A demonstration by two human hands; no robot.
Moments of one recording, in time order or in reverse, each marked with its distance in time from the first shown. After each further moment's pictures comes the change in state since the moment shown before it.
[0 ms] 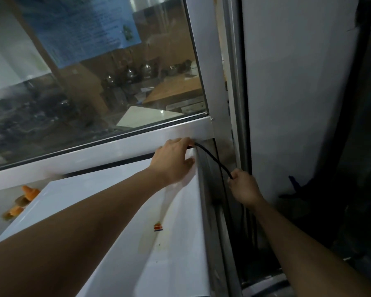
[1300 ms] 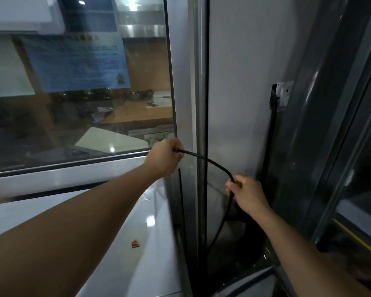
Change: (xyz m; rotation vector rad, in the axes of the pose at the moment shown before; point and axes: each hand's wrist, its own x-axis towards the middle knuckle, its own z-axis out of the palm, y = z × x) left_hand 0.025 0.042 -0.058 -0.450 0.148 0.079; right_hand -0.072 -0.054 -0.131 -0.066 0.302 -0.150
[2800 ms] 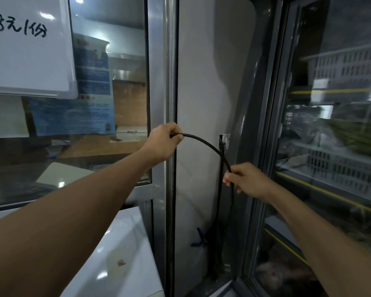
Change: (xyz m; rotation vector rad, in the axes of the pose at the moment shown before) left_hand -0.014 0.121 -0.106 -0.319 0.116 0.253; right_hand -0.066 -0.145 -0.162 -0.238 -0.092 -0.041
